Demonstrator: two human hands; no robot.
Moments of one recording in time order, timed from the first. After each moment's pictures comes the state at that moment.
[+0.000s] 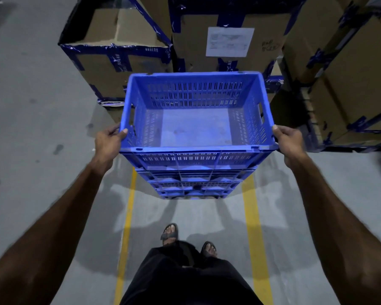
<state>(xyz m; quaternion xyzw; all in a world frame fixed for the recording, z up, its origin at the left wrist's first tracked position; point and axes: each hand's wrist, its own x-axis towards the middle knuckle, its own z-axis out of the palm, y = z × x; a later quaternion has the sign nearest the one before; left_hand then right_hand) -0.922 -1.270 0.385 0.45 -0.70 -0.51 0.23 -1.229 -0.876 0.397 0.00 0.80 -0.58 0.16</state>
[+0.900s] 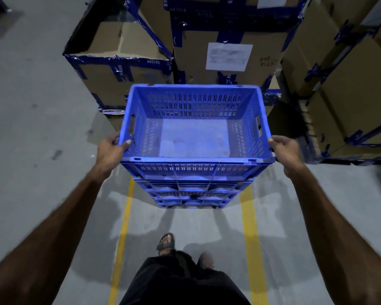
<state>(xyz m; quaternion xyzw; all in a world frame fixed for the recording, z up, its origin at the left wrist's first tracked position) -0.927 -1.262 0.393 0.45 -0.73 -0.47 0.20 -1.241 -0.880 0.406 -0.01 0.83 -0.53 0.18</state>
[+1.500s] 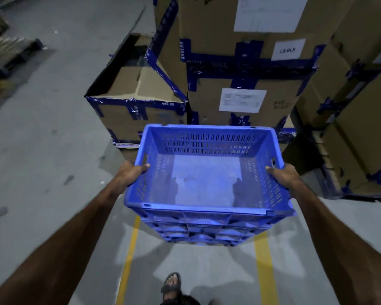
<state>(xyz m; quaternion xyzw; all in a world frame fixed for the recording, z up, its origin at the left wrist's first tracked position) -0.986 -1.324 0.402 0.53 -0.70 -0.48 0.04 -1.316 -0.951 0.387 0.00 0.91 -0.34 0.24</state>
